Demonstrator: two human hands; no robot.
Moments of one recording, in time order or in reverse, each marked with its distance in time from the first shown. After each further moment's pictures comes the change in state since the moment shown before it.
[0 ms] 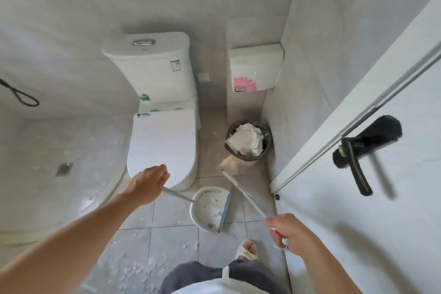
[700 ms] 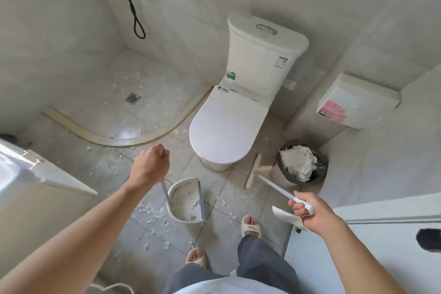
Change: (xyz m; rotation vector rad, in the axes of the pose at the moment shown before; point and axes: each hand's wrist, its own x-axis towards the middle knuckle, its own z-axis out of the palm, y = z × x) left_hand -0.154 -0.109 0.005 -0.445 0.366 -0.686; right_hand -0.010 -0.105 0.090 0.236 -0.188 -0.087
